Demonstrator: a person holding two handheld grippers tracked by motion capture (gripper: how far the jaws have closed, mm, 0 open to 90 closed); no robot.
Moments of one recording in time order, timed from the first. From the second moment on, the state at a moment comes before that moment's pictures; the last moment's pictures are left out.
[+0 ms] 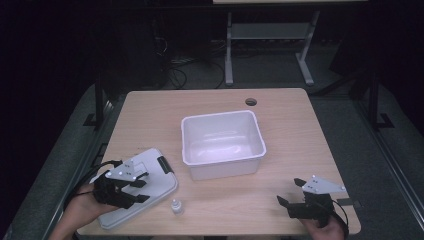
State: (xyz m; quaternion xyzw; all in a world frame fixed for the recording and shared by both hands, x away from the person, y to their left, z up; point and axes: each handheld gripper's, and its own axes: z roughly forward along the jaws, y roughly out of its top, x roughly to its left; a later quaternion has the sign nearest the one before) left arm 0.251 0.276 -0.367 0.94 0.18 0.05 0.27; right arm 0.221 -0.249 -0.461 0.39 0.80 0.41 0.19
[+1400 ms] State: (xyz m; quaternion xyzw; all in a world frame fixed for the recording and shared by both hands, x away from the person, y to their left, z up) left arm 0.251 0.195 -0.406 0.96 0.13 0.00 0.24; right arm 0.220 -0.248 -0.461 0.38 0.80 0.41 0.19
